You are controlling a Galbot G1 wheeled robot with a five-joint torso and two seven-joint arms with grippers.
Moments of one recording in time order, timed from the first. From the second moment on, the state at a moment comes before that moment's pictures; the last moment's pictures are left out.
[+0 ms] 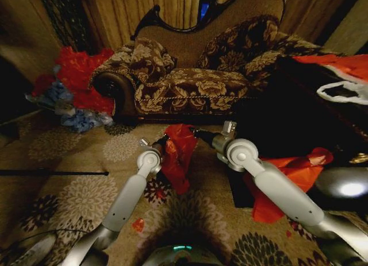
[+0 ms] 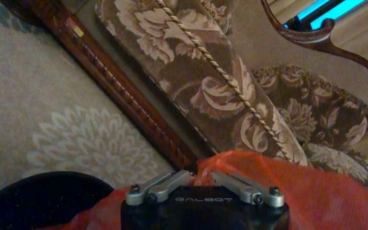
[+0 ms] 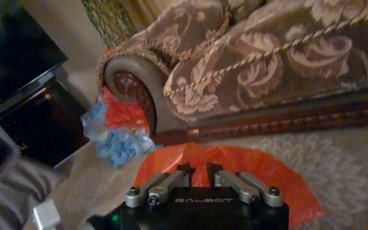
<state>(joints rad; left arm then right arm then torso) 0.70 -1.28 -0.15 -1.70 -1.34 0.15 -0.55 -0.41 0.91 -0.15 1.99 1.55 -0.52 0.50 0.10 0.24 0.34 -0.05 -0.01</state>
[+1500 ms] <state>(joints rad) 0.67 -1.28 -0.18 -1.67 -1.38 0.13 -0.59 -0.88 0.82 0.05 2.03 1.18 -0.46 0.41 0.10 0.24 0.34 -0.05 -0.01</state>
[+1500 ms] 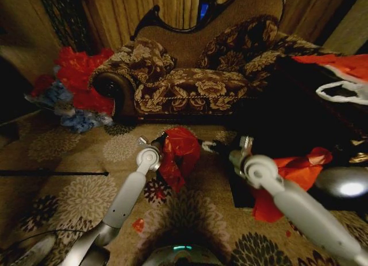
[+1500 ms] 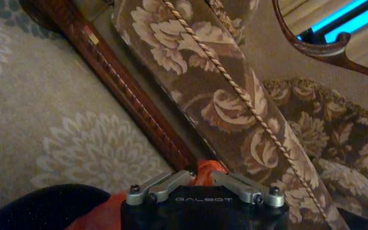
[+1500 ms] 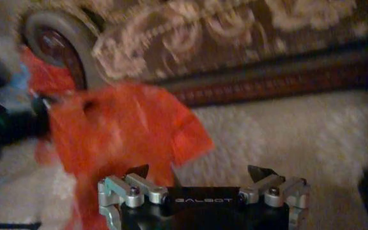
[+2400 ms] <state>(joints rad) 0.69 -1.26 -0.20 -1.66 -1.38 0.13 -0.62 -0.71 1.17 -0.09 1.71 1.11 -0.37 0.43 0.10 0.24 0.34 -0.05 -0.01</state>
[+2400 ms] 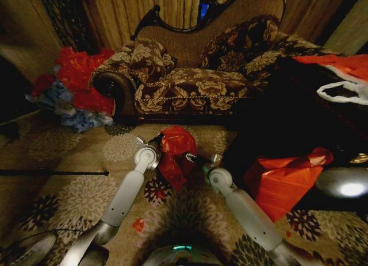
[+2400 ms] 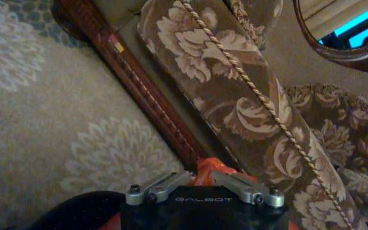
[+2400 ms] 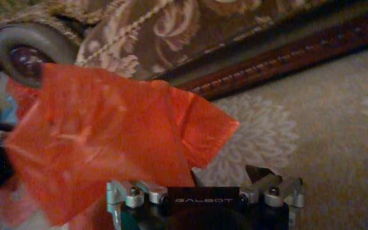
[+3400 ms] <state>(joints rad) 0.78 -1.23 -0.23 -1.76 -1.38 0.14 -0.68 -0.19 1.21 -0.31 1.43 1.25 -0.47 0.42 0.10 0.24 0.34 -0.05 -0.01</state>
